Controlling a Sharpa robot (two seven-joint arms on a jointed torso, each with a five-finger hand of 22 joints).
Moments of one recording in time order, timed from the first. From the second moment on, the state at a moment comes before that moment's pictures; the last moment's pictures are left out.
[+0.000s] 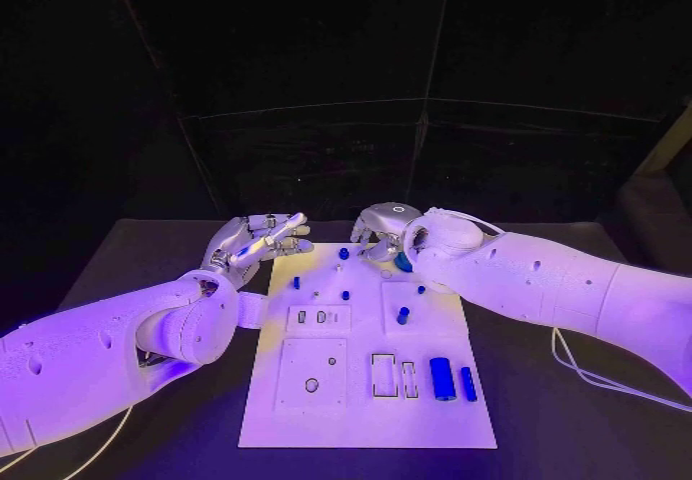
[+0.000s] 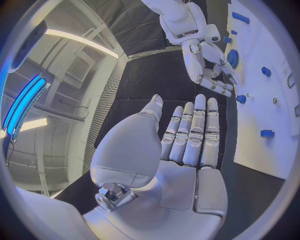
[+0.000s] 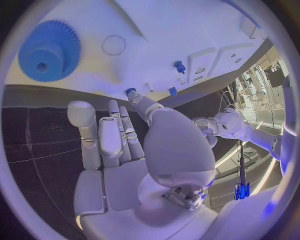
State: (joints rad) left arm 1.16 -0.86 0.00 1.60 -0.01 -0.42 0.46; left_hand 1.33 0.02 0.03 0.14 0.05 0.94 0.22 0.11 0.07 1.02 0.17 0.14 0.07 1.08 0.13 0.21 0.20 0.17 0.91 0.24 0.21 0.08; right arm 1.28 -0.46 -0.03 1.10 -1.61 -0.24 -0.08; right_hand 1.29 -0.09 0.41 -0.06 0.17 0.94 0.18 0.07 0.07 1.09 0.11 0.10 0.07 1.47 0.01 1.28 1.09 0.14 1.28 0.12 1.16 0.79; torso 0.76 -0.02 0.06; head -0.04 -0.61
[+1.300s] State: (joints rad) left arm 1.16 -0.85 0.00 1.57 -0.01 -0.40 0.45; left_hand 1.33 0.02 0.02 0.13 0.05 0.94 0.22 0.11 0.07 1.02 0.17 0.14 0.07 1.08 0.13 0.21 0.20 0.17 0.91 0.24 0.21 0.08; right arm 1.28 -0.65 0.02 1.21 -1.43 -0.10 -0.20; right_hand 1.40 -0.12 0.01 0.18 0.22 0.85 0.15 0.14 0.07 1.30 0.06 1.20 1.13 1.47 -0.02 1.40 1.23 0.11 1.39 0.09 1.35 1.10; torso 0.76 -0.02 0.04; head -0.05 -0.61
